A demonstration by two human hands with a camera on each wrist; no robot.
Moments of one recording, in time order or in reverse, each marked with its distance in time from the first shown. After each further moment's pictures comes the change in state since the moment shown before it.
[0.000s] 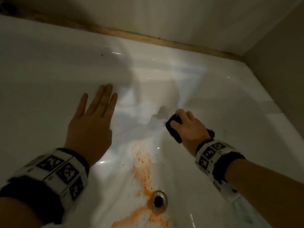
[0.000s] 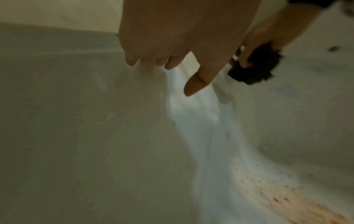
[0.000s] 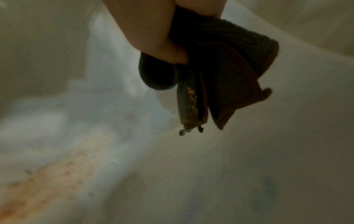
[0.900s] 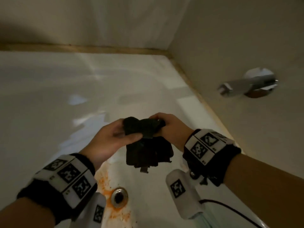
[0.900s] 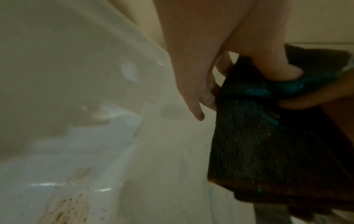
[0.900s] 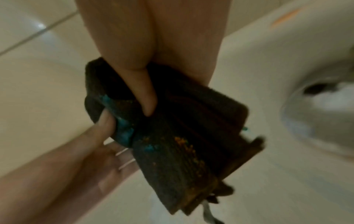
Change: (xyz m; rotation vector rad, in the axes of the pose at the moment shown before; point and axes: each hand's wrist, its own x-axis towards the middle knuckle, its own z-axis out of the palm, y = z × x) left_hand 0.049 0.218 -0.062 -1.432 -0.614 -0.425; right_hand -0.113 0.112 -0.045 1.153 -0.041 0.376
